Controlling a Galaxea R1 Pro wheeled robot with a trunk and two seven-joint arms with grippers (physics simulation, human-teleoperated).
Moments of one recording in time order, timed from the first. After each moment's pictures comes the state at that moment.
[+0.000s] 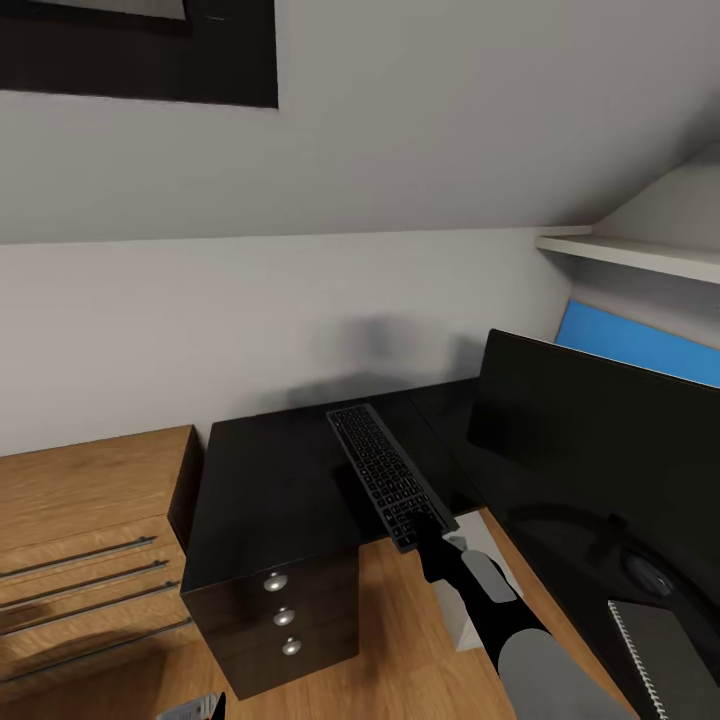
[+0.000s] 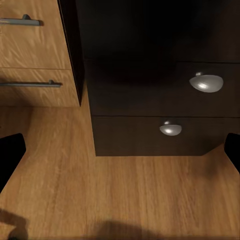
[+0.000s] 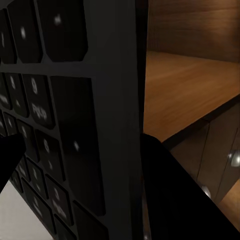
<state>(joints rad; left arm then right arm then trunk) -0.34 0.05 -0.23 -0.02 0.55 -0.68 -0.07 -0.65 0.14 -0.14 -0.52 -1.26 0.25 -0.15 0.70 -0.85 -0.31</state>
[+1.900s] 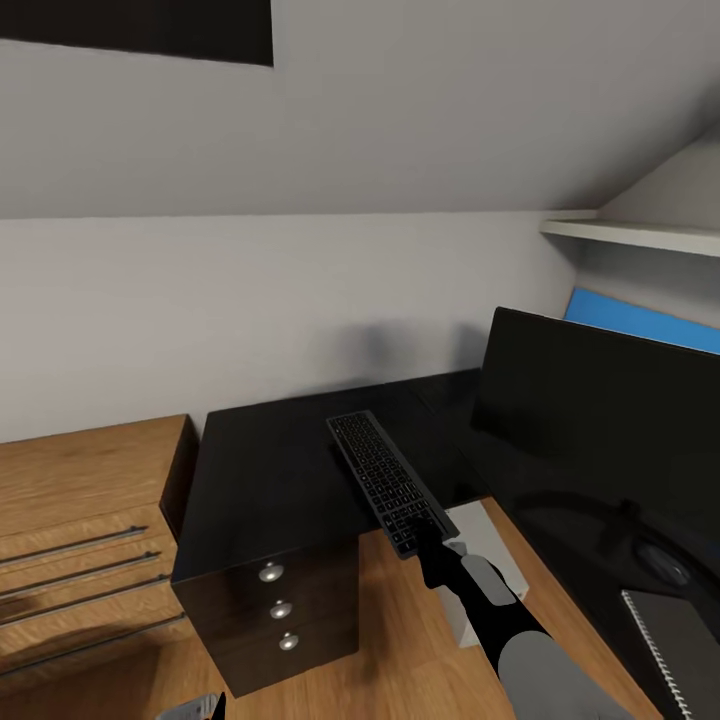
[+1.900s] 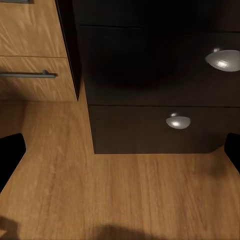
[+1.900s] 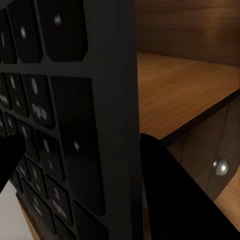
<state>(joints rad) -0.34 0.05 -0.23 -0.02 0.55 -0.68 -0.07 -0.65 0.14 -0.14 -0.50 -1.26 0.24 -0.15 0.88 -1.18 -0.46</state>
